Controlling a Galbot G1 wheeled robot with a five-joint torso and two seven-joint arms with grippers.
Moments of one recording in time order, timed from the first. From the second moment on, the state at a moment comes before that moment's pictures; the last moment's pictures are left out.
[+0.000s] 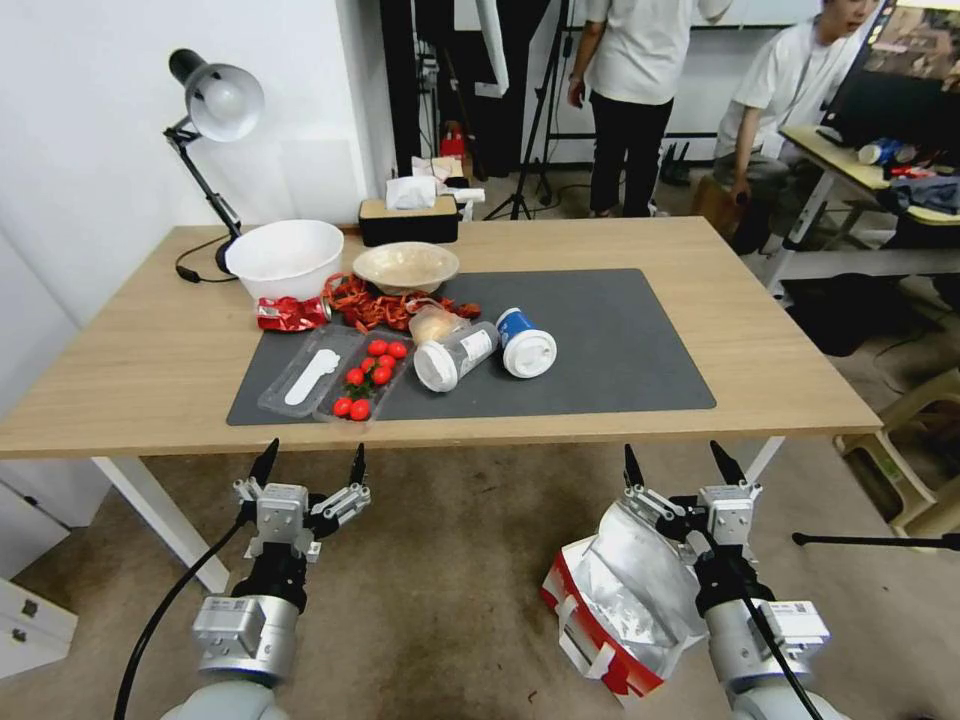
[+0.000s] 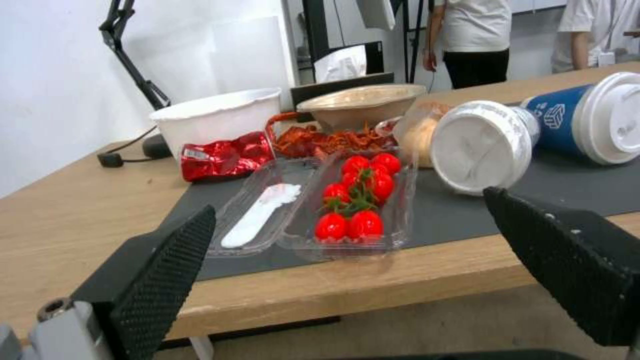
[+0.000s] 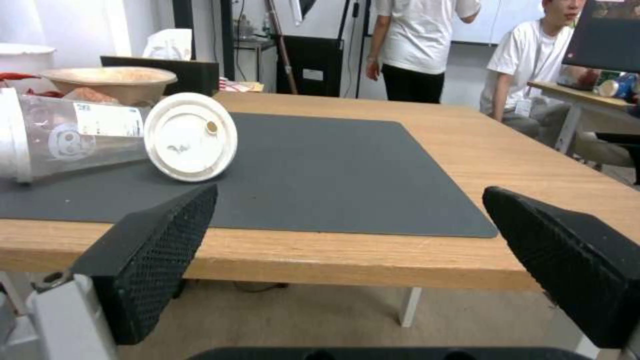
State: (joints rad) left arm 1.80 -1.50 -0.55 -2.30 0.00 0.00 0.00; right arm -1.80 1.50 0.55 2.30 0.00 0.00 0.00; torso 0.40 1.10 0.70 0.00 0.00
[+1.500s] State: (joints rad) left arm 1.76 -1.32 -0.32 -2.33 -0.32 -0.11 -0.26; right arm -1.88 1.58 0.57 2.38 0.00 0.11 -0.20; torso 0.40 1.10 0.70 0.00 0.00
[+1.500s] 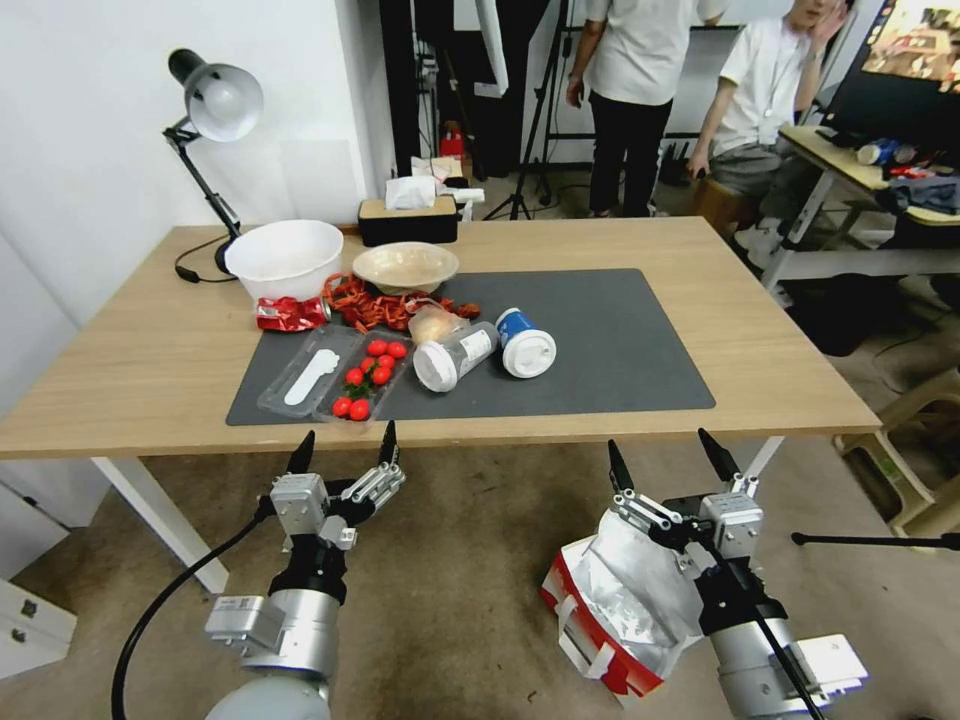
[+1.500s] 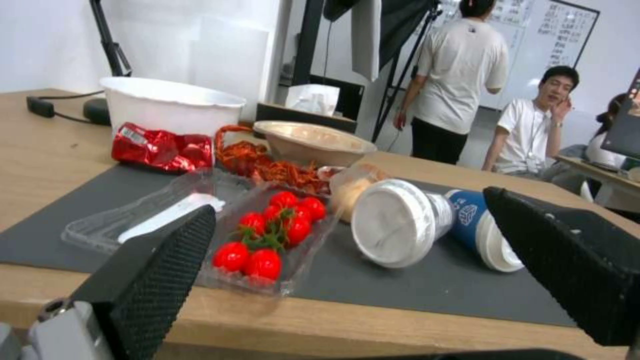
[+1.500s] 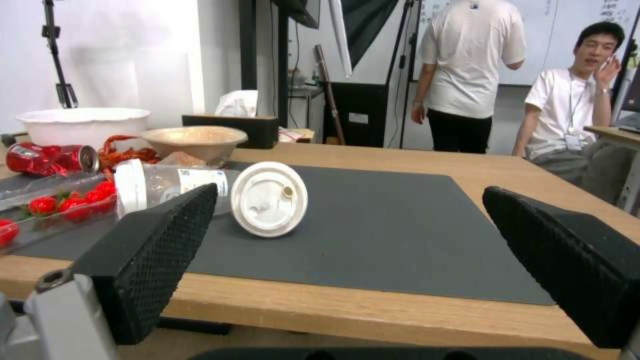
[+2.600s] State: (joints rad) left arm 1.77 -1.32 -0.35 -2.30 -0.34 -0.13 -0.24; right arm -1.87 1.58 0.58 2.36 0.02 0.13 -0.21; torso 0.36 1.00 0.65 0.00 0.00
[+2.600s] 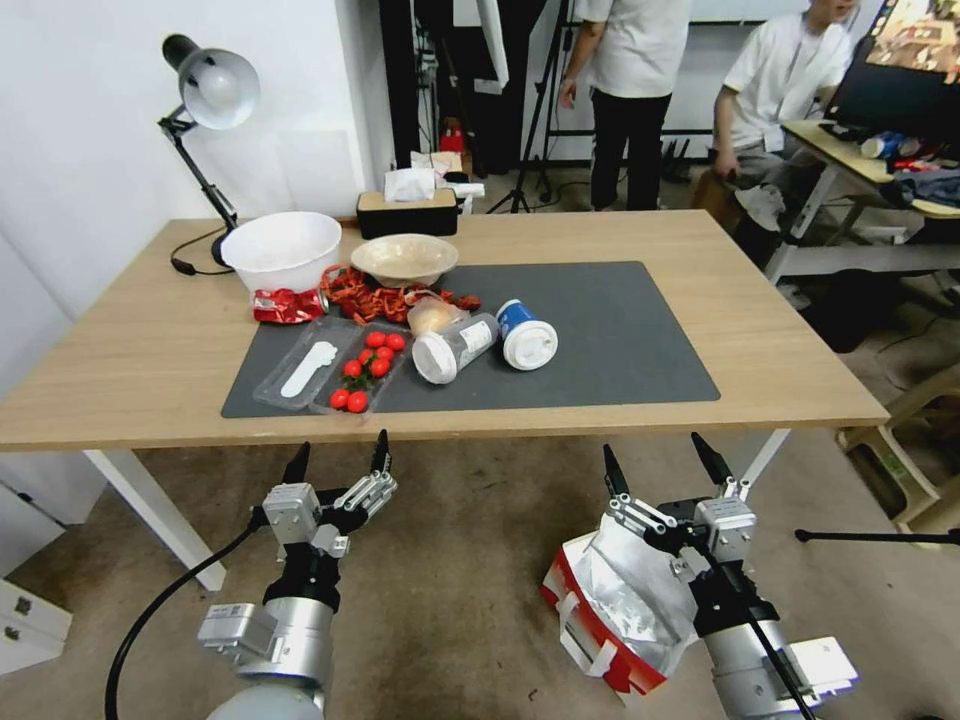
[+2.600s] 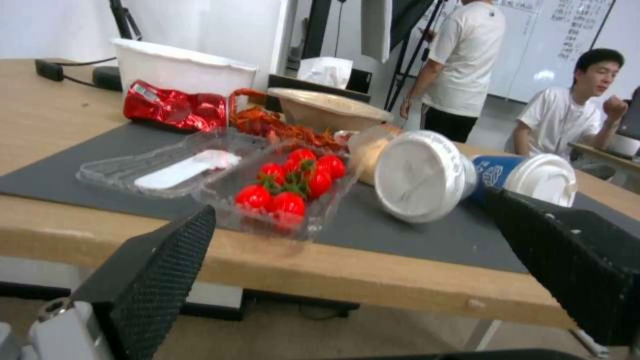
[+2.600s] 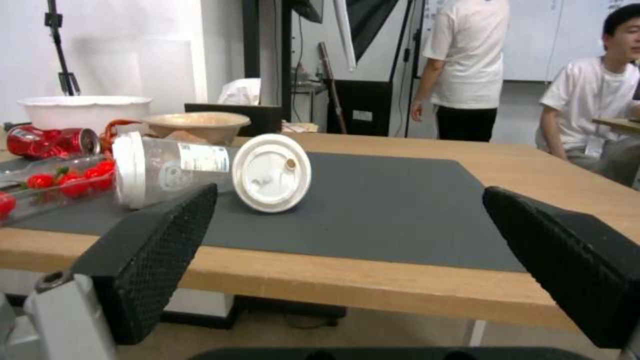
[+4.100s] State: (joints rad) left arm 1.78 -1.30 -0.38 -2.21 -0.26 -0.20 -0.20; right arm -1.87 1.57 0.59 2.29 0.07 0.17 -0.24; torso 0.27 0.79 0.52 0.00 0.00
